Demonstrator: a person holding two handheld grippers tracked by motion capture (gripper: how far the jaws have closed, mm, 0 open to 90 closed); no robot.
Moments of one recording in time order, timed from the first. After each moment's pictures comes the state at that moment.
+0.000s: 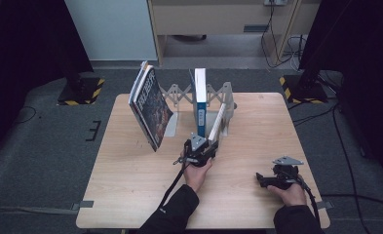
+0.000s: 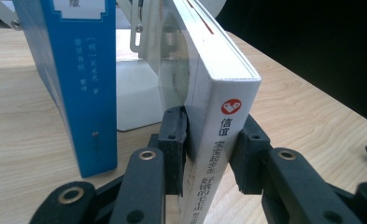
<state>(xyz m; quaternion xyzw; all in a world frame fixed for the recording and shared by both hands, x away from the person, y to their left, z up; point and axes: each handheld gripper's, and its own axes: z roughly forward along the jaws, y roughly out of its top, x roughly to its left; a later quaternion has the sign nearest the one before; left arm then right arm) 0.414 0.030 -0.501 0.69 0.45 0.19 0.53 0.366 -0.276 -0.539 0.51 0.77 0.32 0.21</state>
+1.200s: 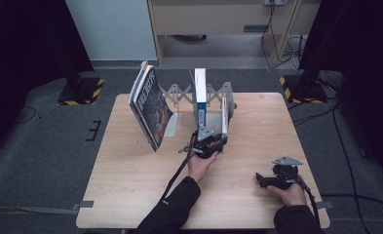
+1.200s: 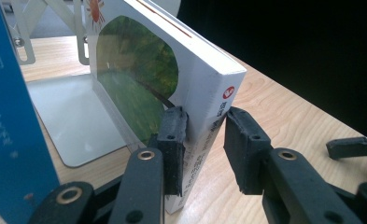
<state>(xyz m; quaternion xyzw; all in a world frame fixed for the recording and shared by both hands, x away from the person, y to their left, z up) 0.441 0.015 -0.490 0.73 0.39 0.14 0.54 0.366 -0.275 -0.539 0.51 0.77 0.32 0.21</state>
